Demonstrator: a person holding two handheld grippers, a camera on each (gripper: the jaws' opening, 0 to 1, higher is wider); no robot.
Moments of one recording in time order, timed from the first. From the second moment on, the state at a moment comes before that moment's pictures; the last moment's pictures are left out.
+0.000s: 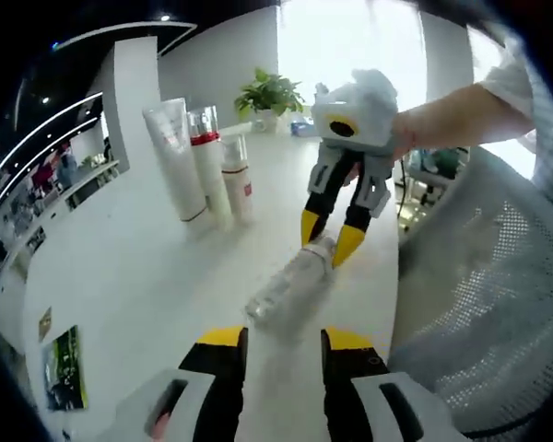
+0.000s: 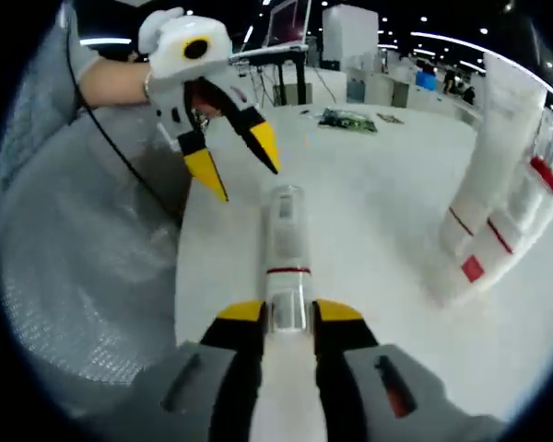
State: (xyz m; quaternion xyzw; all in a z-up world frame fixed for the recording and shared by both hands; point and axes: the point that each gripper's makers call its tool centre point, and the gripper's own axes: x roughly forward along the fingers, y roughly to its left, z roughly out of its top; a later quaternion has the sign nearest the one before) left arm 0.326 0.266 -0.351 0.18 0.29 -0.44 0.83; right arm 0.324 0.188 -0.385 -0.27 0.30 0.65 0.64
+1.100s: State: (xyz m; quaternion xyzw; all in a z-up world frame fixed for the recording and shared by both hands) left arm 0.303 0.274 -0.383 0.22 0.34 -0.48 0.78; right arm 0.298 0.285 -0.277 -0.15 0.19 0.70 0.67
